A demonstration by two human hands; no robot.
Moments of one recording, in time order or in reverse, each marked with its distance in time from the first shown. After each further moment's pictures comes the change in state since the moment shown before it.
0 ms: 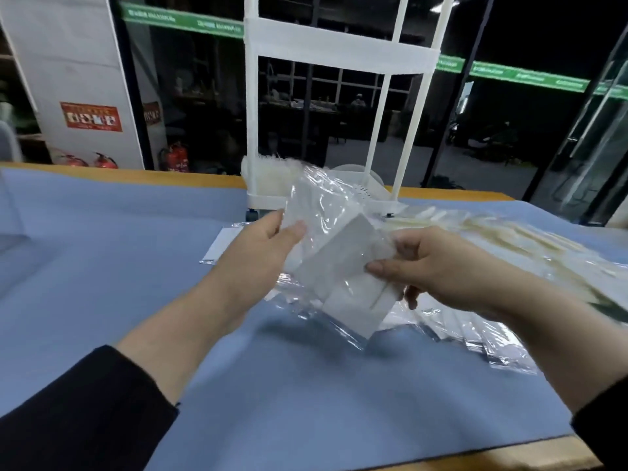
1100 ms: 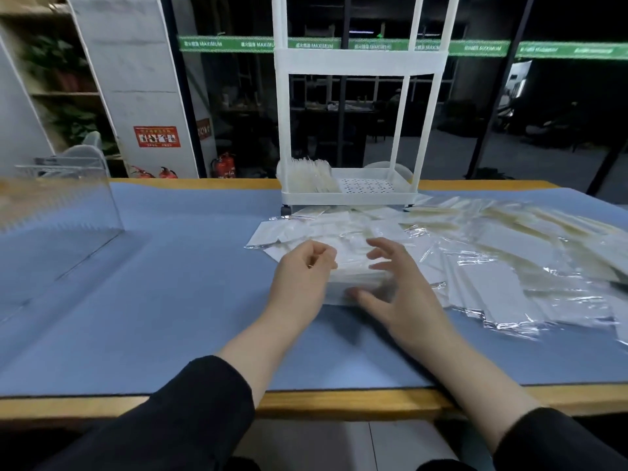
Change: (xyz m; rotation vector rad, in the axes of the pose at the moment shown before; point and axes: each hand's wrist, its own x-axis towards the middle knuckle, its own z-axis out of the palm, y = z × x) left_hand -0.042 -0.025 0.047 0.156 0.349 -0.084; right_hand -0.030 0.048 0.090 -0.022 0.417 -0.285
